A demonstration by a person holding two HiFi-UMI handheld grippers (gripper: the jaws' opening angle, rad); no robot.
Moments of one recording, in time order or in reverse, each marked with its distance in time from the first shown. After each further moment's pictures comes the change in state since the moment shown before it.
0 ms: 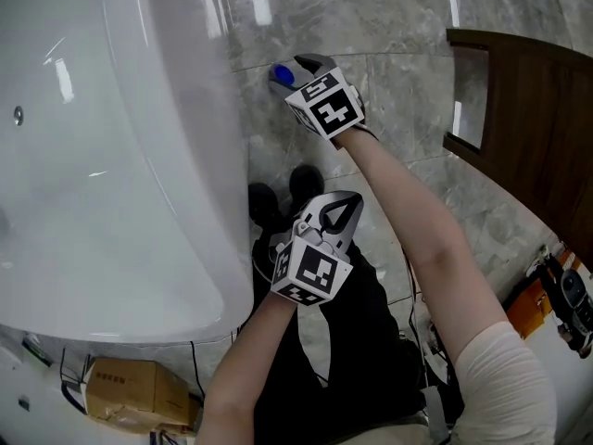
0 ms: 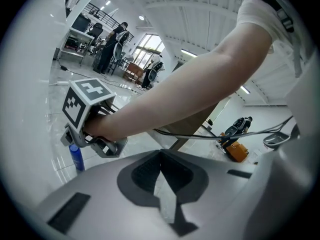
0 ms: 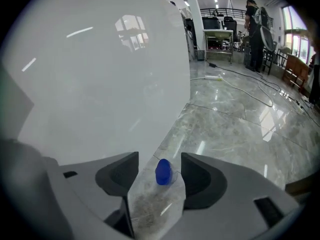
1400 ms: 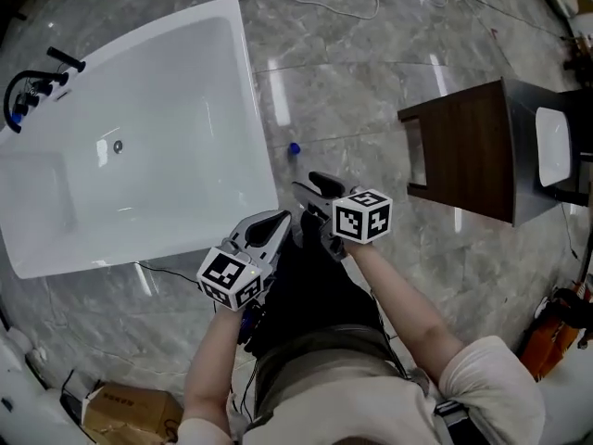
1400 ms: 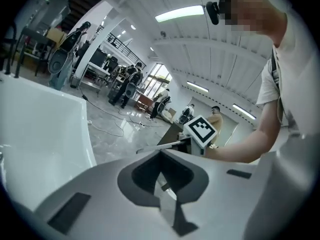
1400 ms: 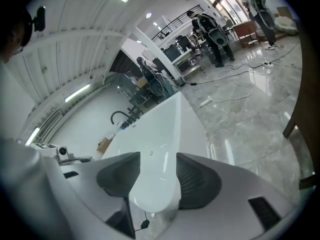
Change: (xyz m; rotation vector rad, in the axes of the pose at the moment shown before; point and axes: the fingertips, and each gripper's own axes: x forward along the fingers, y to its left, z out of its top) left arm -0.332 -0.123 0.246 -0.082 -0.300 0.104; right arm -0.428 0.205 0.176 0.533 -0.364 0.191
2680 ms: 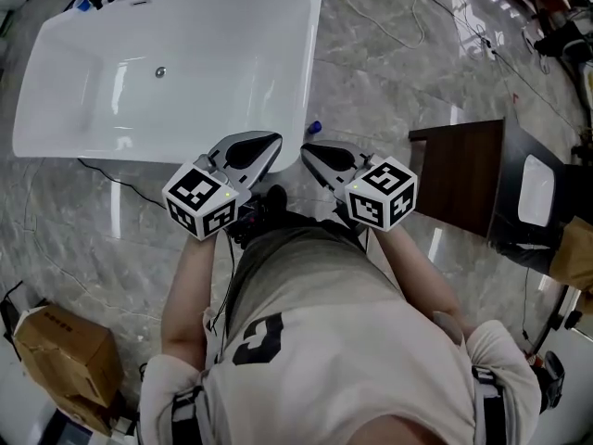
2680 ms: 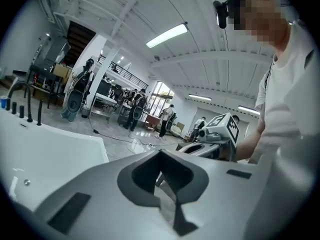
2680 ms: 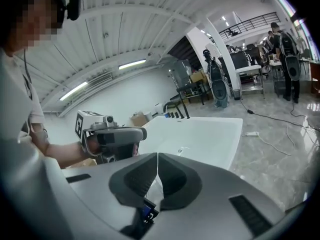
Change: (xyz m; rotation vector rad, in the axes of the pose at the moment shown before) left arm -0.168 -0.058 0.105 0.134 -0.207 0.137; right arm -0.088 0.247 0.012 -0.568 0.127 0.296
